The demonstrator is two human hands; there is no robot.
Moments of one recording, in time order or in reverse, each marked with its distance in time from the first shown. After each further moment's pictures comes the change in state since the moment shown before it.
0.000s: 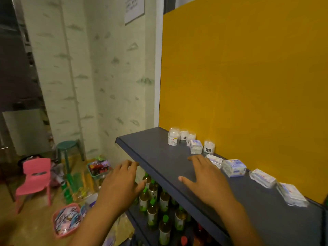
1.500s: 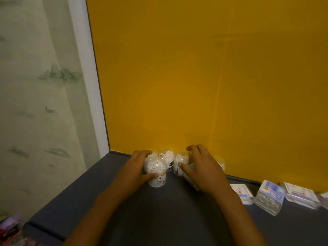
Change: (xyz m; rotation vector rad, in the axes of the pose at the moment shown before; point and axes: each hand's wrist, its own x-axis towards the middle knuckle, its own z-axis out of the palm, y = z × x) left_hand 0.418 -0.045 0.208 -0.663 -0.304 0.545; right_hand 0.282 0.089 0.126 -0.111 0.278 0.503
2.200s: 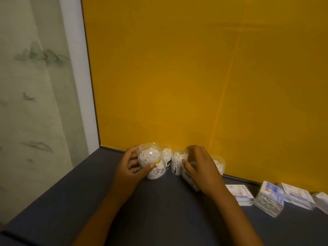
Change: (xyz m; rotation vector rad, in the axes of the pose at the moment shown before) left_hand 0.000 -0.011 0.024 -0.922 0.245 -0.070; right_hand 0.012 0.024 0.040 0.112 0.057 0.030
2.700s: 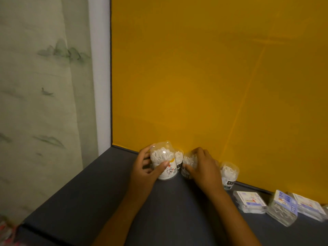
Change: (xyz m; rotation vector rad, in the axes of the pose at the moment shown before) left_hand -0.004 0.003 -0.006 -0.093 0.094 -0.003; right_hand 0.020 -0.025 0.033 -0.201 0.017 0.114
